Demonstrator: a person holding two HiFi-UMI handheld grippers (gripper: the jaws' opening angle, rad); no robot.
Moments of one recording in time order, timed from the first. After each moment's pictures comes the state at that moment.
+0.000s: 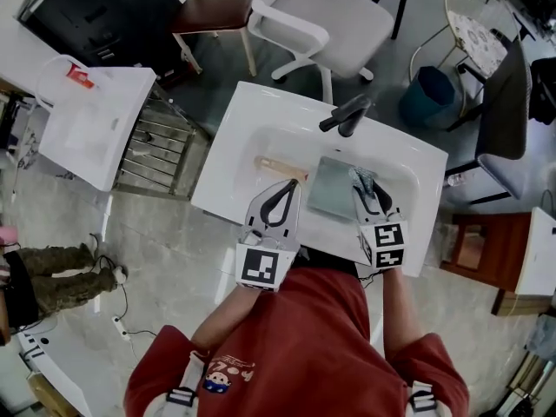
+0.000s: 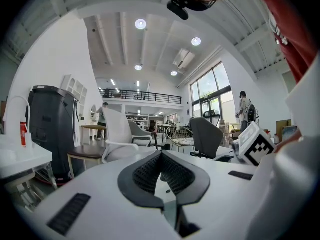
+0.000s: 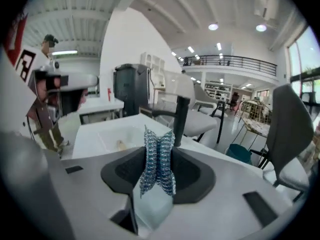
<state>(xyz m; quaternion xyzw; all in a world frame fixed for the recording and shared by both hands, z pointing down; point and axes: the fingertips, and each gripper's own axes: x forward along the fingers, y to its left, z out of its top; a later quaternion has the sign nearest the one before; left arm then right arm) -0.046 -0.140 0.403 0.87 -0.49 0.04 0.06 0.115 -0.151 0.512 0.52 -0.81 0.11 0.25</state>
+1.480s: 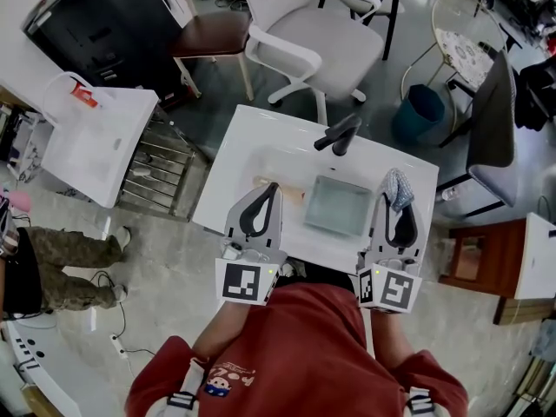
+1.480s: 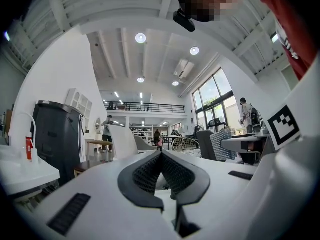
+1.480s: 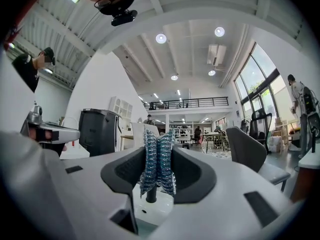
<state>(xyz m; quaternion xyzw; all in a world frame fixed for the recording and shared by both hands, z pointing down) -0.075 -0.143 0.335 0.86 -0.51 0.02 0.00 0.142 -0.119 0.335 0.70 -0.71 -0.03 0.01</state>
